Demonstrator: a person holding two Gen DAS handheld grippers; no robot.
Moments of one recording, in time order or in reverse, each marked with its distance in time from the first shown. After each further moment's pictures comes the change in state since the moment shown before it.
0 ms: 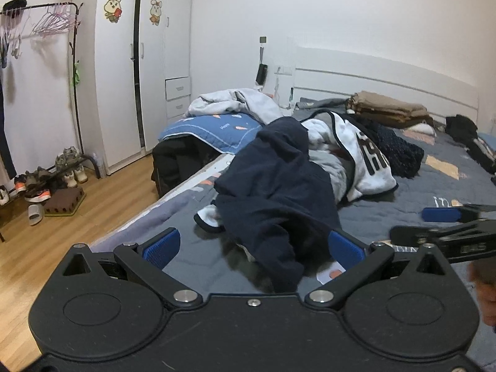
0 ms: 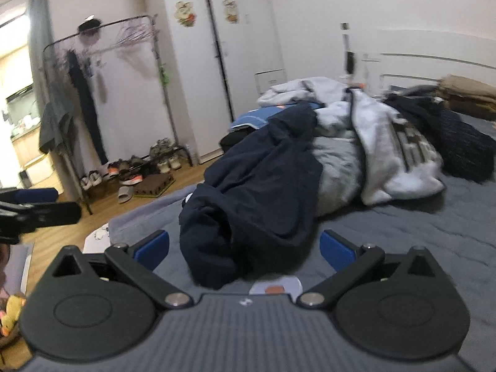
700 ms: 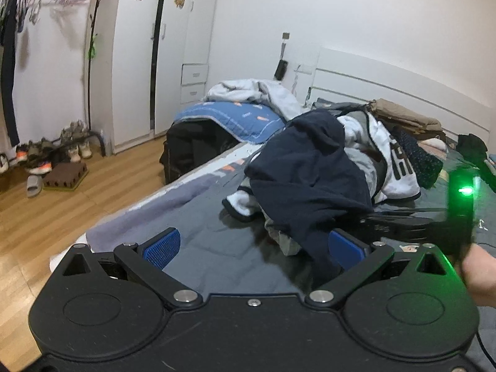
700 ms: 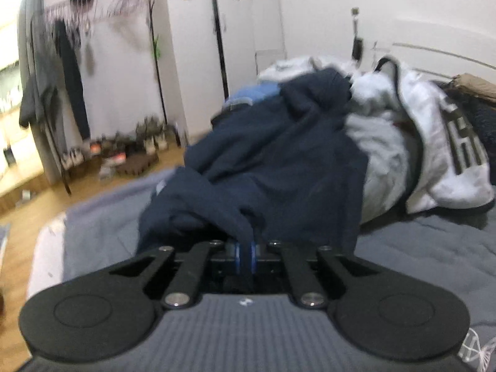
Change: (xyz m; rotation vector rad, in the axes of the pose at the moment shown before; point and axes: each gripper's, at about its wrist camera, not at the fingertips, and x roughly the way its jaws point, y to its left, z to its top) left arm 0.017 0.058 -0.016 -0.100 0.002 0.008; right arm 0.109 0.014 0.000 -0.040 0.036 -0.058
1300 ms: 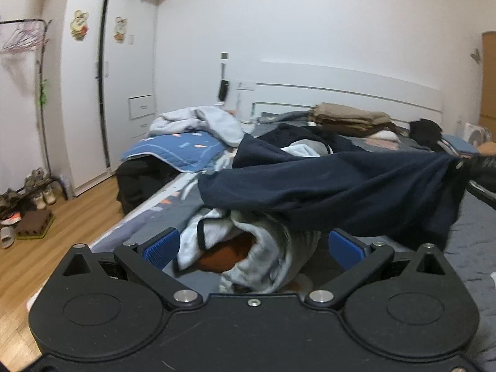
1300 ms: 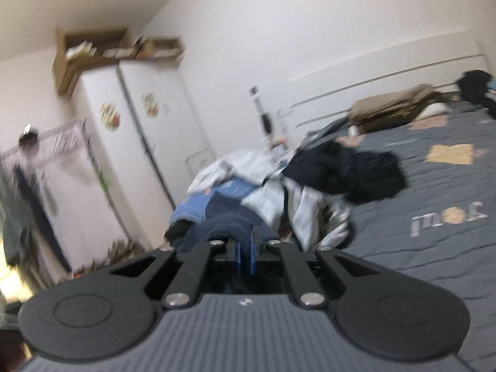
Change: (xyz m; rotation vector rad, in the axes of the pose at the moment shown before) left arm -0.026 -0.106 0.011 0.171 -0.052 -0.155; right arm -0.262 -0.124 -0.006 0.376 -0.373 -0.163
